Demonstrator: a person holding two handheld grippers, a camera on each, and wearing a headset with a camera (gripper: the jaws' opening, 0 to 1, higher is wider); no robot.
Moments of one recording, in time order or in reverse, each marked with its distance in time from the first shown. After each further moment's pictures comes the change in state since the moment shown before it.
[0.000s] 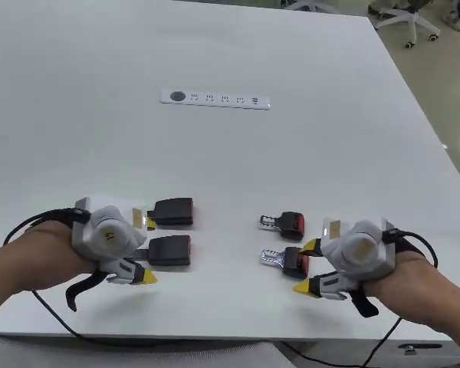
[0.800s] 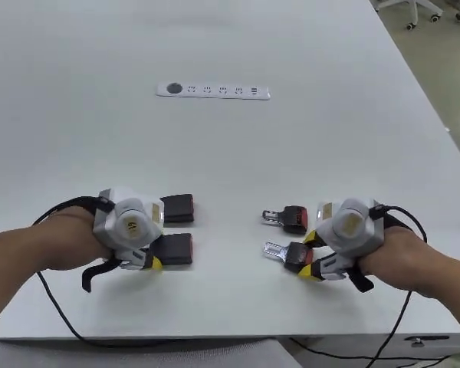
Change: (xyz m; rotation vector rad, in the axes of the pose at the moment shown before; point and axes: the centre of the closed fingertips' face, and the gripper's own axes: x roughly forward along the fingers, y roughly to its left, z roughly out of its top) left arm 0.025 0.009 -0.013 0.065 0.090 -0.095; right arm 0.033 -0.018 -0.027 0.056 0.076 0.086
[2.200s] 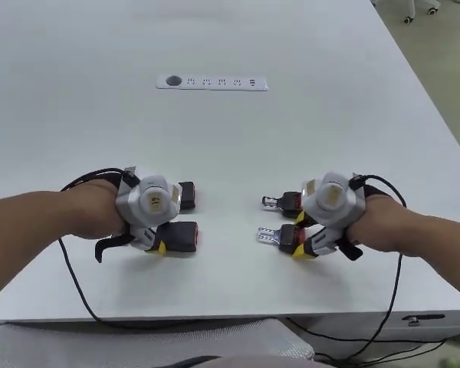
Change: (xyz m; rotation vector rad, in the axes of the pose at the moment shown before) left arm 0.004 -0.006 0.001 0.068 0.110 -0.068; right arm 0.004 0.001 0.013 -0.089 0.041 0.044
